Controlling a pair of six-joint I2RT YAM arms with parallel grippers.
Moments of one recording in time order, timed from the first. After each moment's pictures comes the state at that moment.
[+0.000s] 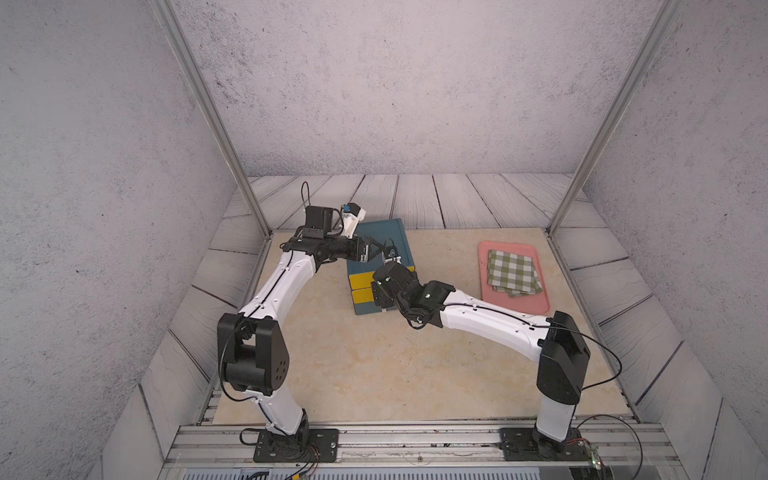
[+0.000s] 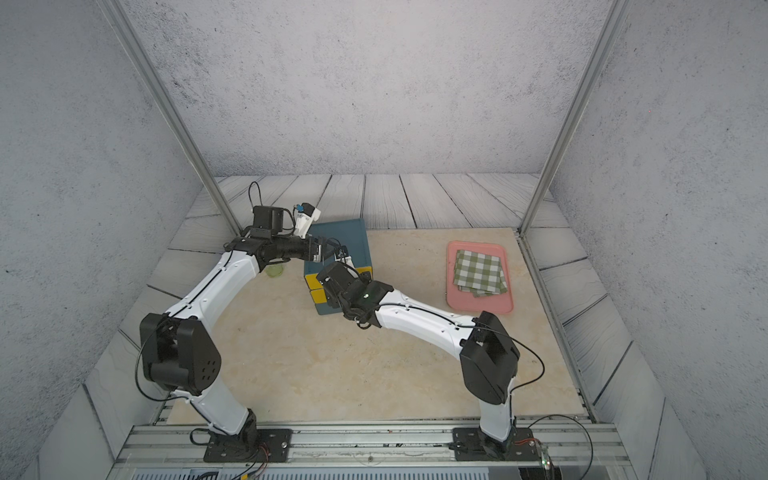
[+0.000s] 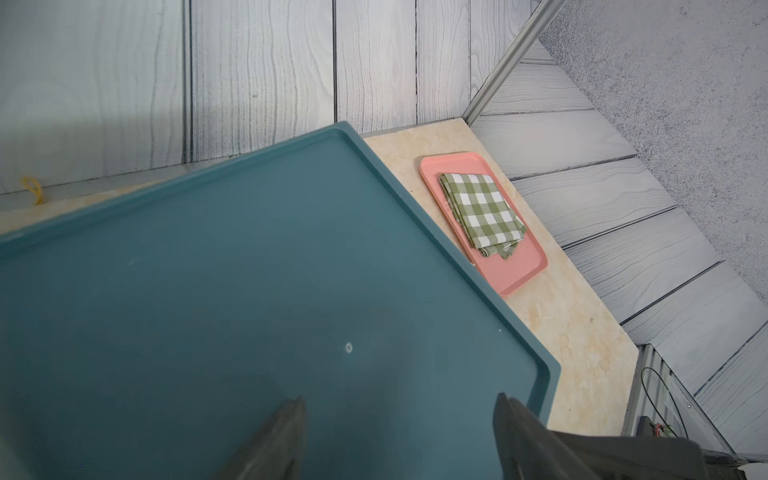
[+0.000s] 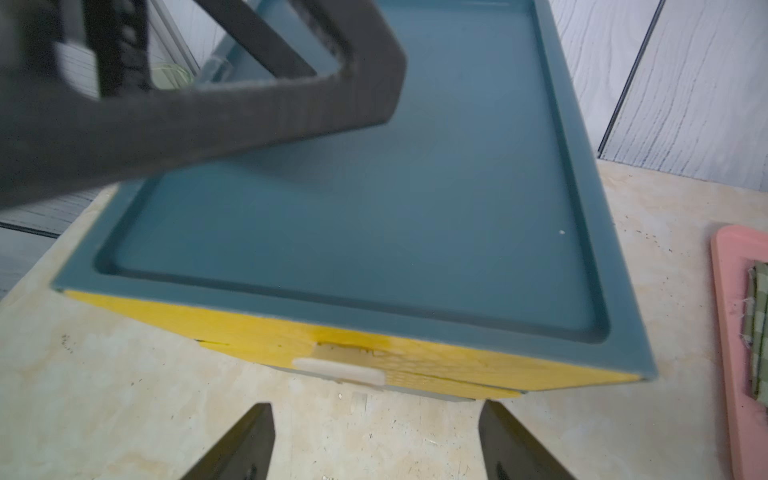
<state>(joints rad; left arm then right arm) -0.21 1.71 1.52 -0.49 0.68 -0.05 1.00 1.85 1.59 -0.48 0.50 0.46</state>
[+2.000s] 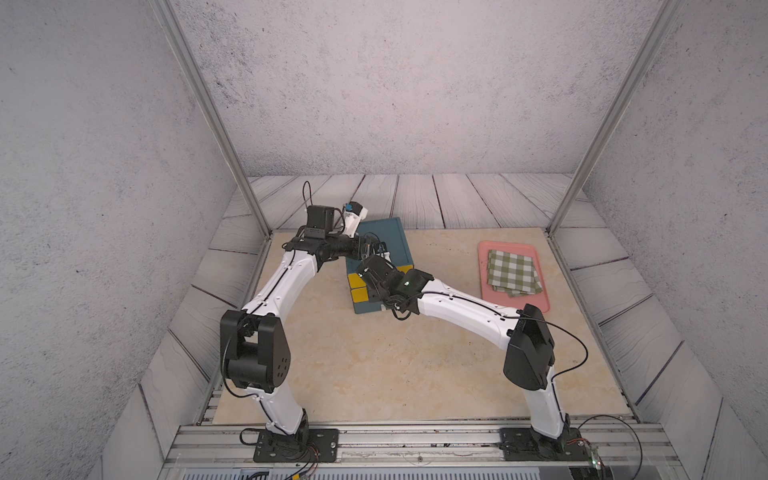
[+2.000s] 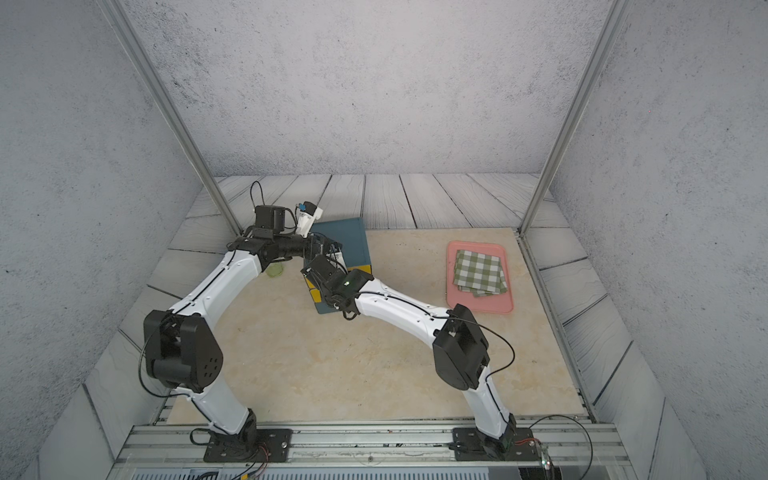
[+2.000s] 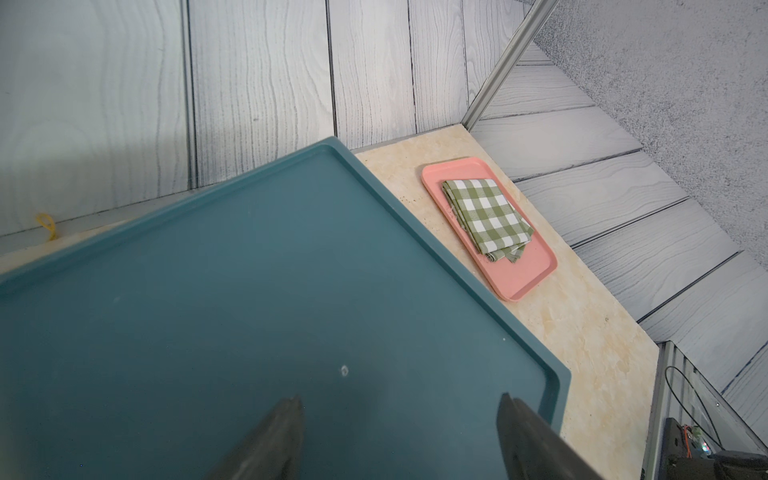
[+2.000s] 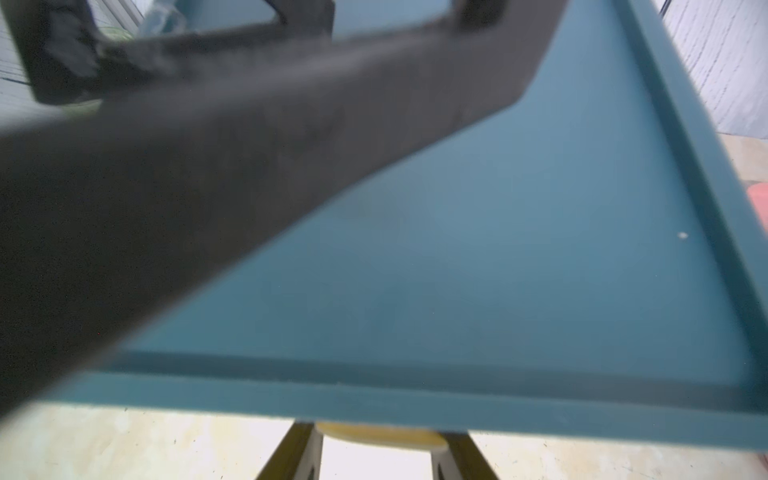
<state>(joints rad) -0.21 1.73 1.52 -0.44 0.68 -0.01 1.01 2.05 1.90 -0.71 0.50 0.57</state>
